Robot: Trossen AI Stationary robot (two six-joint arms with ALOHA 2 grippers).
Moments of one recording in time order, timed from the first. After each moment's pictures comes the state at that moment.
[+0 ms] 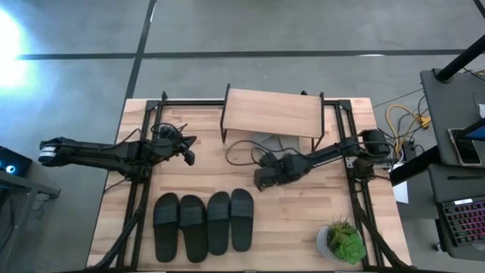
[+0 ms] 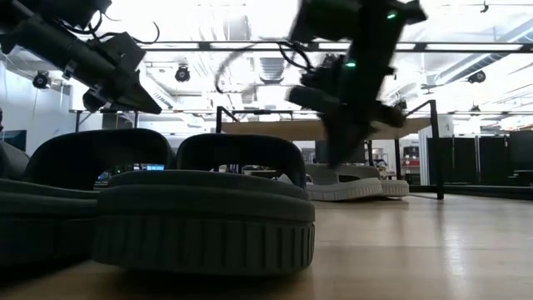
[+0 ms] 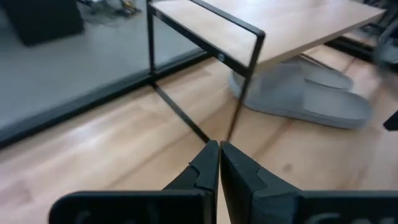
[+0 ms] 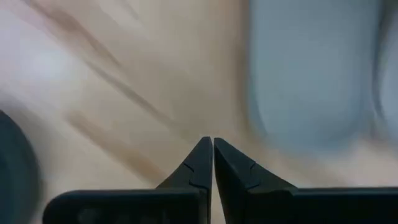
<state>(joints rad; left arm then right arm) 0.04 0.67 0.37 -0.17 -0.62 -0.46 0.16 1.84 1.24 -0.77 0.38 1.07</state>
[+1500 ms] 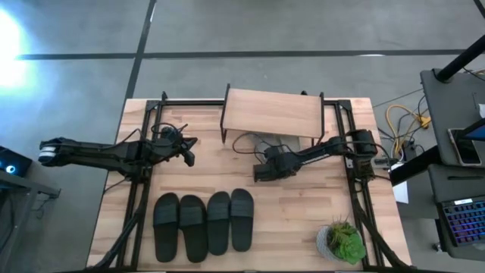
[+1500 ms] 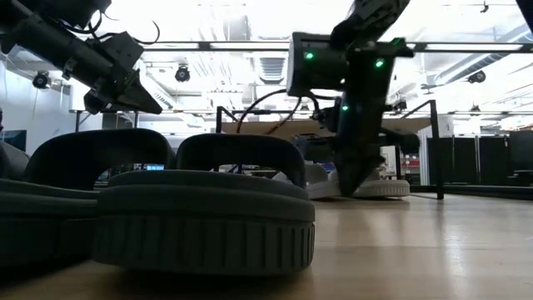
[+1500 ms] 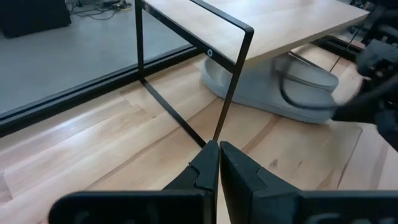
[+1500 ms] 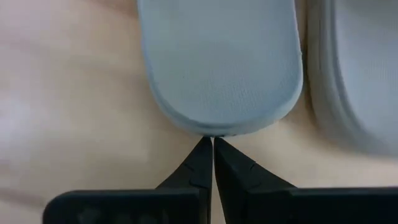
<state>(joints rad) 0.04 0.67 0.37 -0.17 -0.59 -0.46 0.08 1.96 1.22 -0.77 0.48 1.29</state>
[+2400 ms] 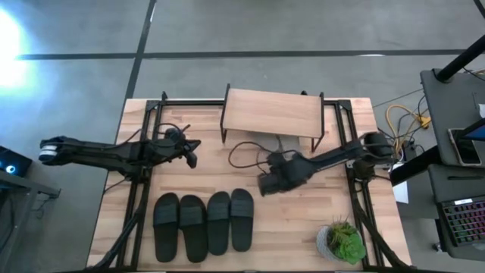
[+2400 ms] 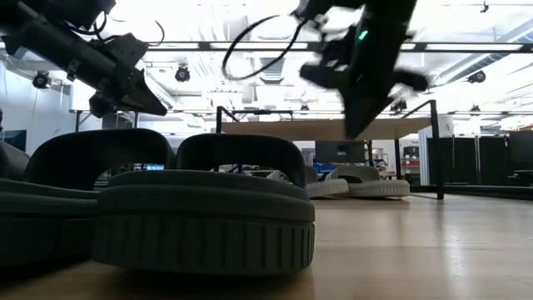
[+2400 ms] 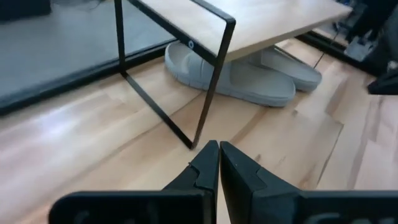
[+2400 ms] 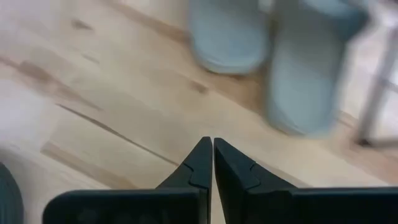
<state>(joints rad) 0.04 0.72 0.37 -0.11 -0.53 -0.52 0.25 1.82 1.37 -1.10 0.59 1.31</state>
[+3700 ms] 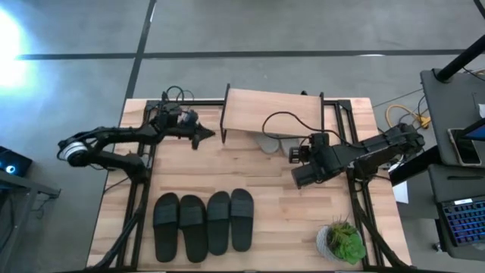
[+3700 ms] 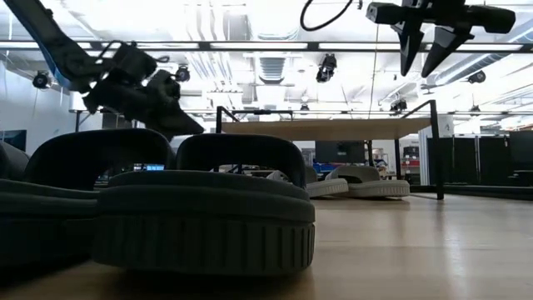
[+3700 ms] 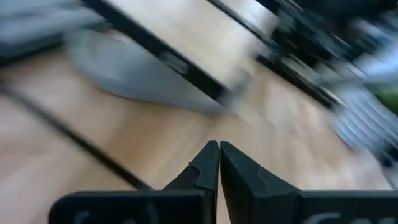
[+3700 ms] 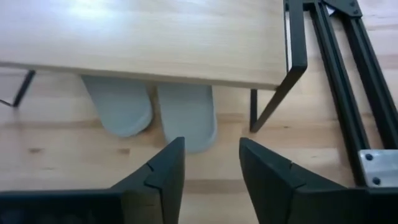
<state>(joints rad) 0.73 1.23 0.38 0.46 0.64 -0.22 0.30 1.49 1.33 -1.57 0.69 1.93</state>
